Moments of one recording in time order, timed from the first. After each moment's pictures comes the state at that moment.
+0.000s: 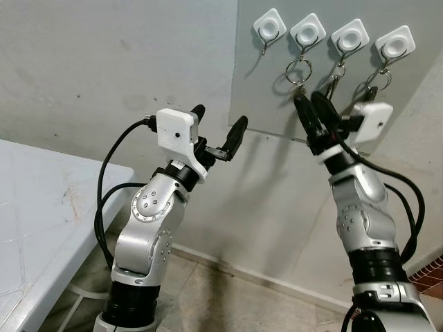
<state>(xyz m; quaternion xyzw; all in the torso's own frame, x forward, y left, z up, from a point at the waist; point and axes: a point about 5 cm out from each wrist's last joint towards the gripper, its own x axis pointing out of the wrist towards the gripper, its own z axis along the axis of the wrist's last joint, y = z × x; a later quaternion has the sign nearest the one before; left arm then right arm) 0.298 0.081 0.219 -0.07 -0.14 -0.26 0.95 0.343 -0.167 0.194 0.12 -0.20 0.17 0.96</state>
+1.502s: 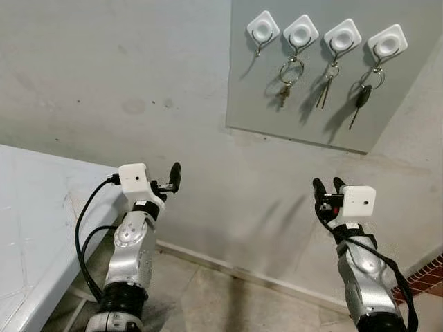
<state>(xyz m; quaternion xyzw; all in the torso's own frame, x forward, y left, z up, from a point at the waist) 0.316 0.151 0.101 -0.09 -0.03 -0.05 0.99 0.288 -0.188 0.091 -0.02 -0.07 0.01 1.00</state>
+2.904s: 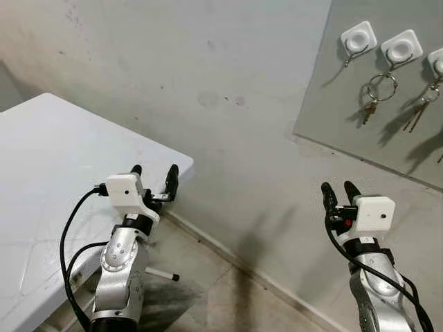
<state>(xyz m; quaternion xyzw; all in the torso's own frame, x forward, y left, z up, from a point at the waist) 0.290 0.158 0.121 -0.09 -0.08 -0.07 0.99 0.257 -0.197 0.103 -0.03 -0.07 0.00 1.00</state>
